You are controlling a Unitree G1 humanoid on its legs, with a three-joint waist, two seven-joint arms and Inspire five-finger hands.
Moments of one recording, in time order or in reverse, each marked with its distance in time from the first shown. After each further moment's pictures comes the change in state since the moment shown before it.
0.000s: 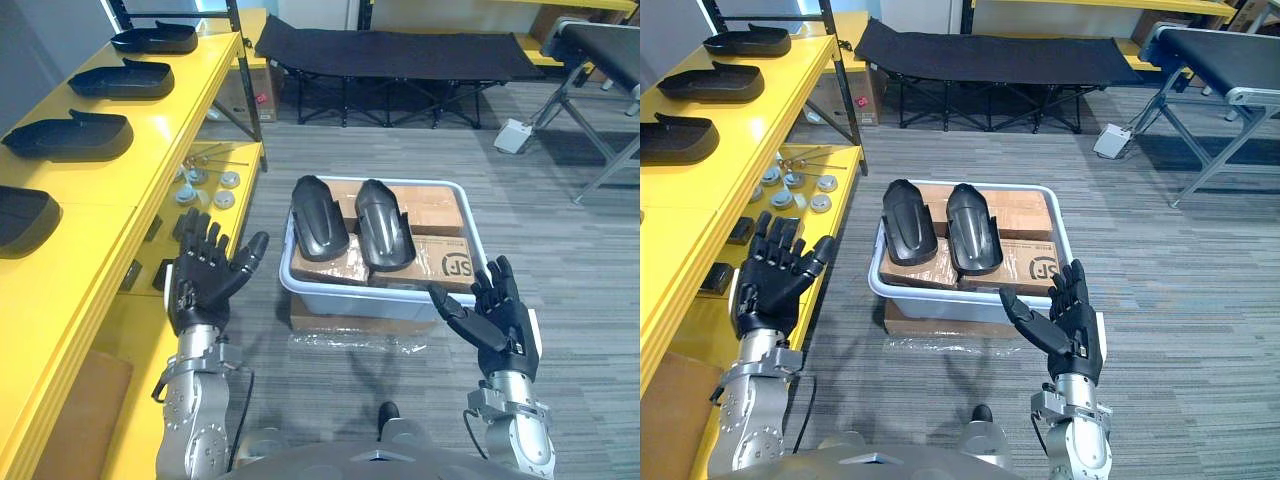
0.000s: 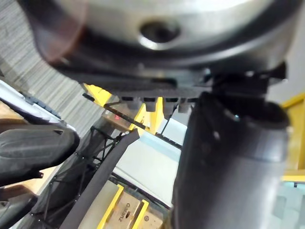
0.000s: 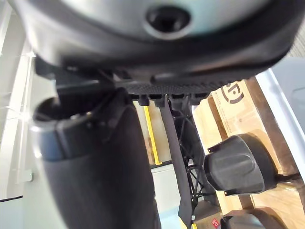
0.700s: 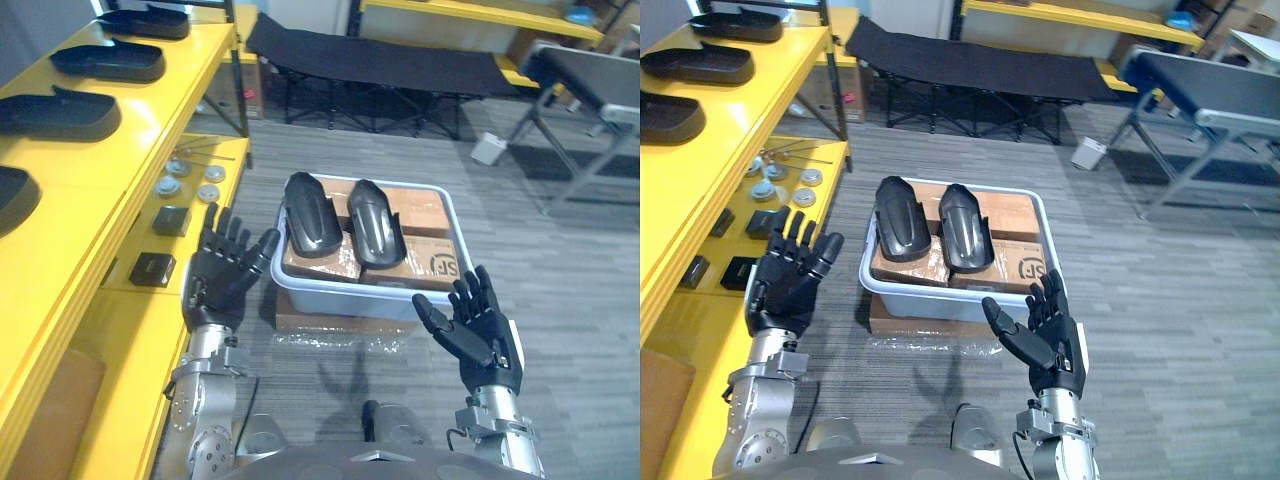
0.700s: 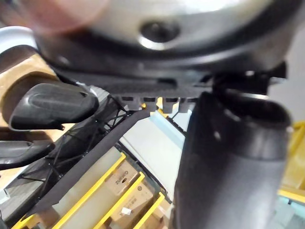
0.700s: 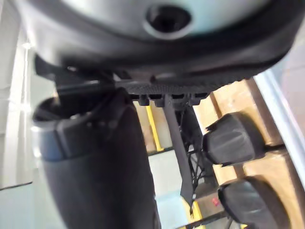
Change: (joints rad) left arm 0.020 0.009 -0.167 -0.007 -0.166 0.020 -0.051; right arm 0.080 0.051 0.092 -0.145 -0.003 -0.003 0.042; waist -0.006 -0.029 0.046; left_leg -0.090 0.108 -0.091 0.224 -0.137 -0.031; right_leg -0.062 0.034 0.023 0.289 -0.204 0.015
